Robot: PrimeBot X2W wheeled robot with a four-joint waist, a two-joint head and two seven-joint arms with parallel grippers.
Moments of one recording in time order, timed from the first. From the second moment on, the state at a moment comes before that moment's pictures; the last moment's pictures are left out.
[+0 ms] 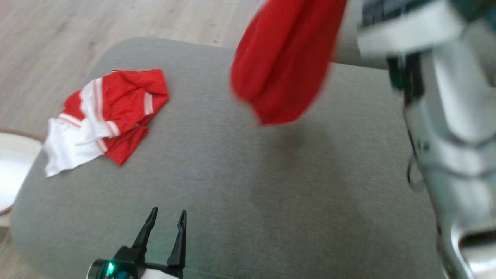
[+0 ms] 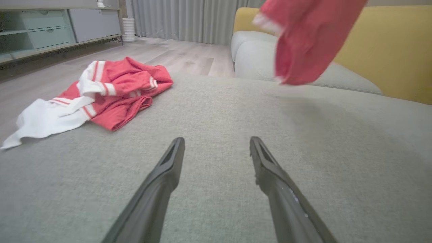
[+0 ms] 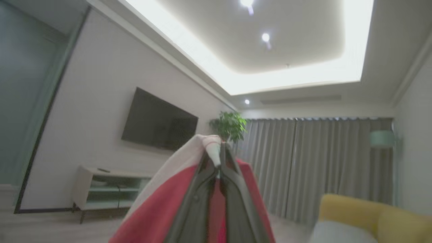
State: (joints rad) left arm 0.04 0.05 -0.19 0.37 -0.12 -0.11 -0.26; right arm -0.93 -0.10 0.27 0.38 0.18 0.13 -0.26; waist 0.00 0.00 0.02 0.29
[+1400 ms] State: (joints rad) left arm 0.02 0.05 -0.19 0.38 -0.16 -0.09 -0.26; right arm -0.13 -0.05 0.06 0.50 0.17 0.13 -0.26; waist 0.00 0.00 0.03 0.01
